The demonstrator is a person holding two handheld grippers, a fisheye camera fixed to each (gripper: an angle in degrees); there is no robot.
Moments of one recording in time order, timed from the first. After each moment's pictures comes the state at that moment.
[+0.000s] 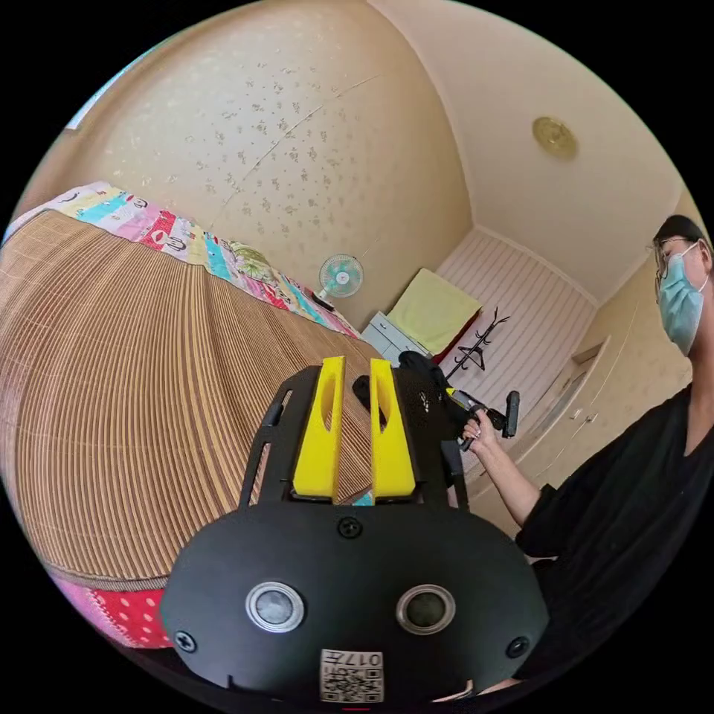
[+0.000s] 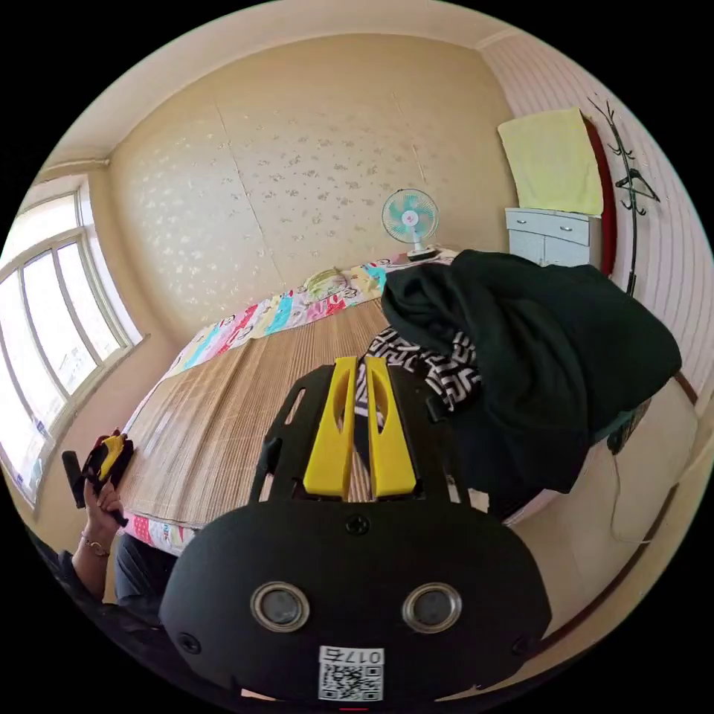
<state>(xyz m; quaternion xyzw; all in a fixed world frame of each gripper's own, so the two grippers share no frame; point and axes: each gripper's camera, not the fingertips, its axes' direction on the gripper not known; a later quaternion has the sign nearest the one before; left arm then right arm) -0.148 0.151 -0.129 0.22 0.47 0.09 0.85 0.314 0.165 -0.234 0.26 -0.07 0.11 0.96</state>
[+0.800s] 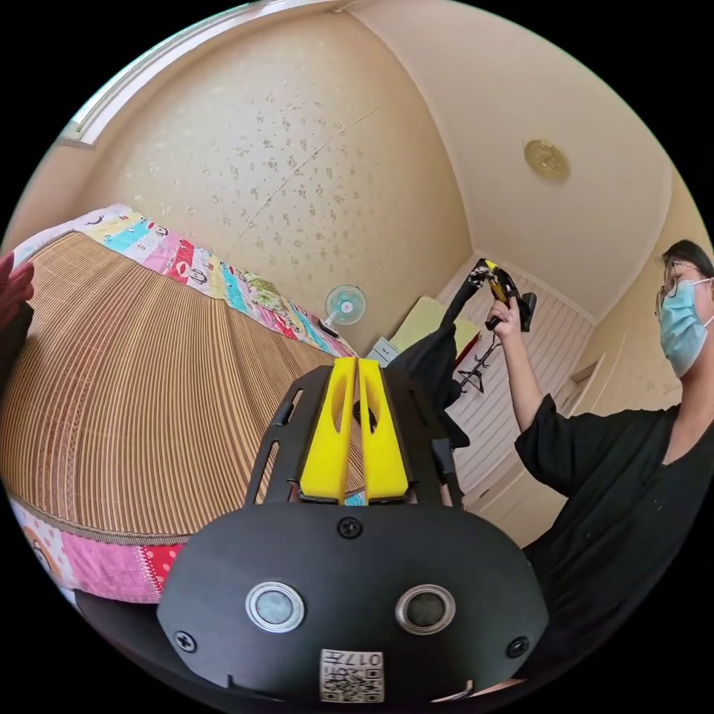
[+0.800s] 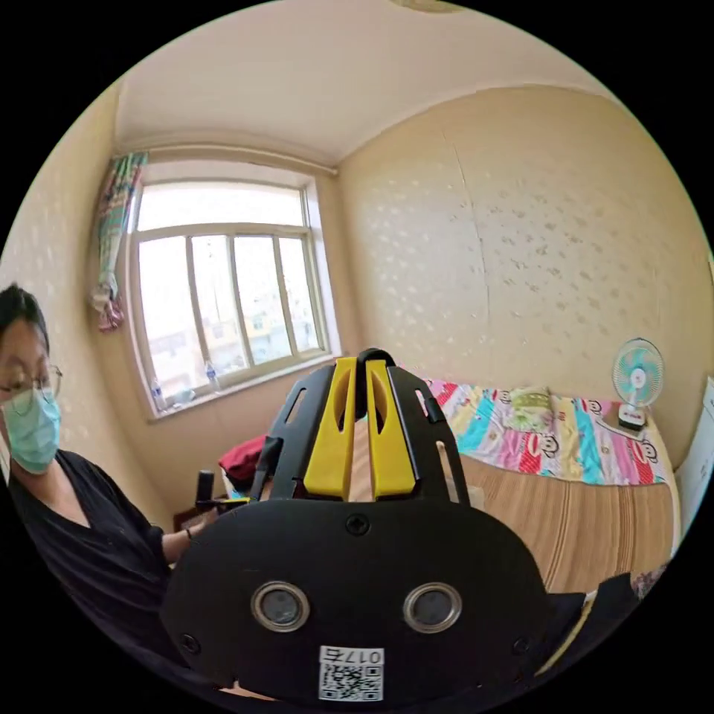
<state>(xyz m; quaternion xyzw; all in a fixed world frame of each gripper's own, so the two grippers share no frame) -0.277 0.161 -0.176 0.28 0.50 0.05 0.82 0.233 -0.075 -0.490 0.39 -0.42 -0.21 0.79</state>
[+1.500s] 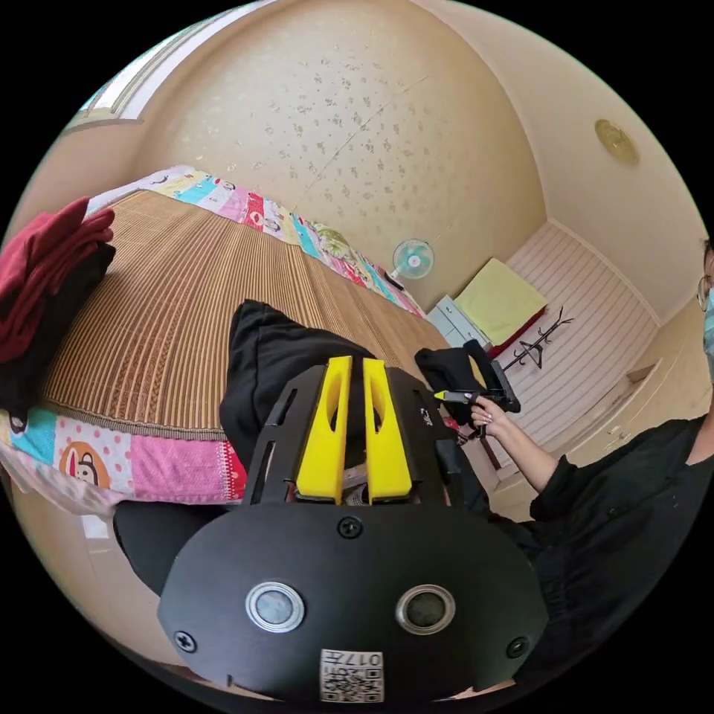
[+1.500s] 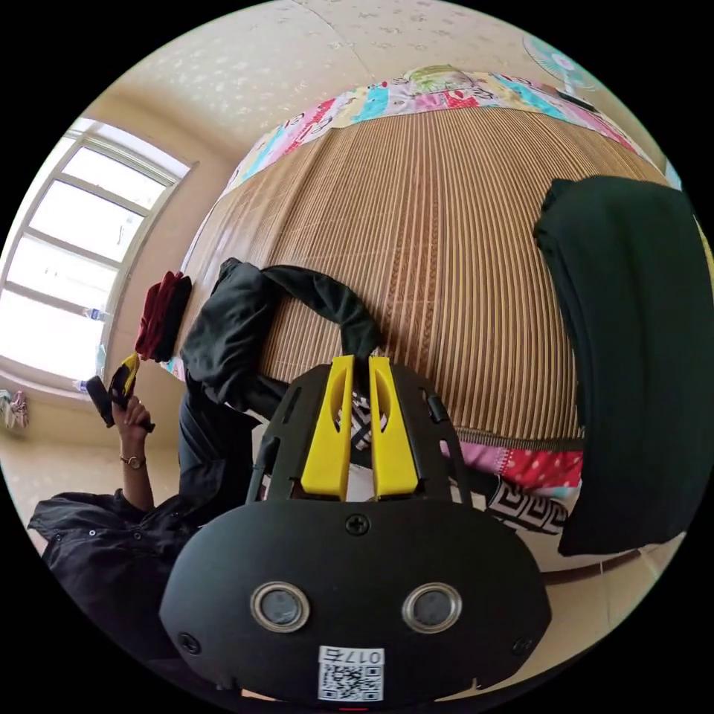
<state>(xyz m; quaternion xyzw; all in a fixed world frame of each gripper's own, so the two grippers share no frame) -0.263 0.120 -0.125 0.11 0.37 0.05 0.92 0.233 0.059 -0.055 -0.10 -0.27 -0.05 0.96</state>
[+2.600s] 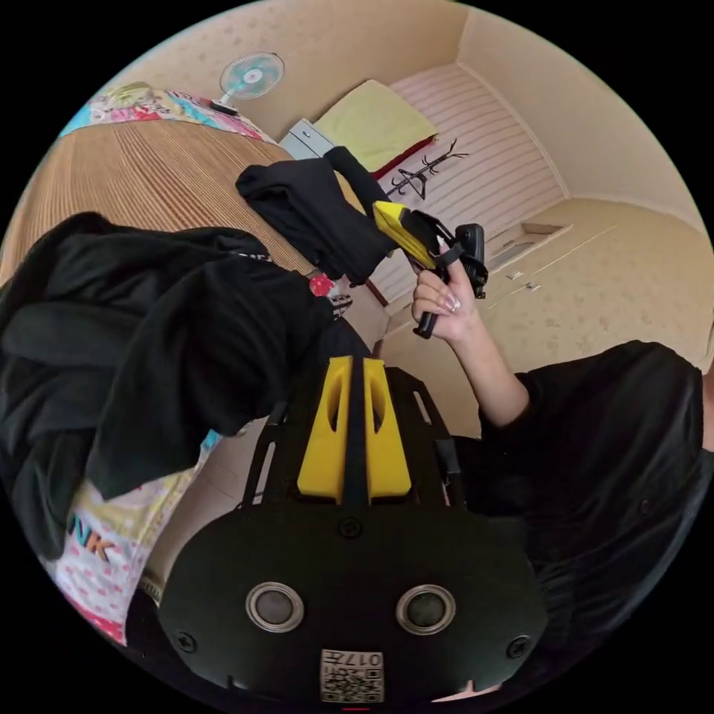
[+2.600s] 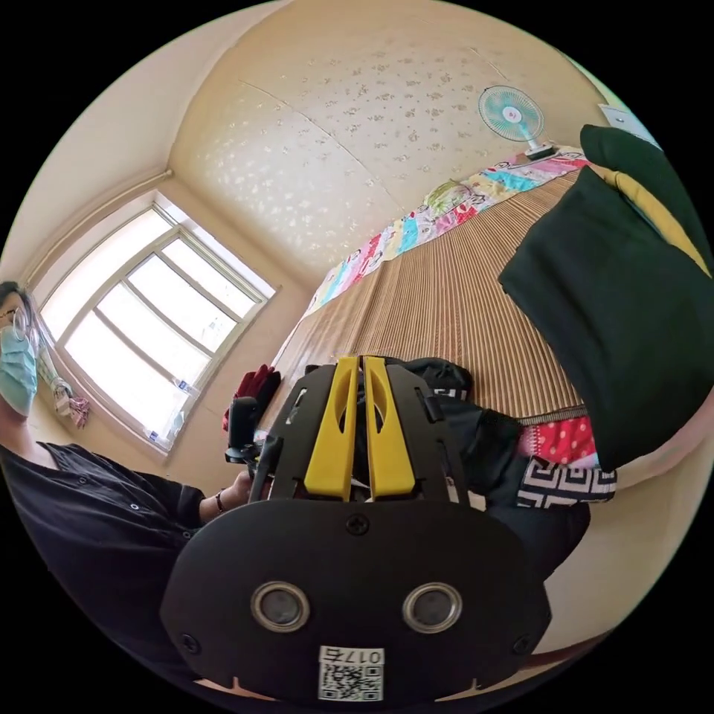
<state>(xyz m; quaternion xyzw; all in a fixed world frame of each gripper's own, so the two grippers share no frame) 0.063 0.117 -0.063 -0.06 0.55 0.28 0.79 0.302 0.116 -0.161 0.14 -0.40 0.03 0.91</state>
